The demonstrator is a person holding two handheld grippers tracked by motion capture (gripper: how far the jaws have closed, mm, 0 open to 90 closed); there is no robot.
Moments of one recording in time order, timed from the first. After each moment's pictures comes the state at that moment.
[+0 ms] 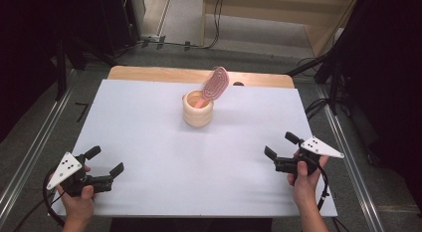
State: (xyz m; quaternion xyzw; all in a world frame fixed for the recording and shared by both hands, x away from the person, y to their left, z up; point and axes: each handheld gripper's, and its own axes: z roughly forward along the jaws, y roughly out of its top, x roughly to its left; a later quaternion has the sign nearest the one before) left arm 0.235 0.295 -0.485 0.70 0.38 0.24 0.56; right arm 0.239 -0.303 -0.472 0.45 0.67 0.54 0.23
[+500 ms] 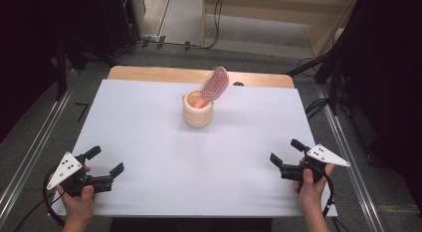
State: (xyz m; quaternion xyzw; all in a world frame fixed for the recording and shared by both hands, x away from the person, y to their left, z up) left arm 0.234 0.295 -0.485 0.70 0.38 0.24 0.56; right arm 0.222 -0.318 -0.484 0.46 0.67 0.53 0.24
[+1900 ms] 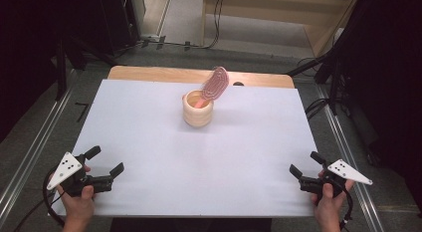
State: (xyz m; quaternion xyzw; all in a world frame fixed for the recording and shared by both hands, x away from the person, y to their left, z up) left arm 0.235 0.295 -0.485 0.70 0.38 0.24 0.56; right arm 0.189 -0.369 -0.509 0.48 0.65 0.53 0.26
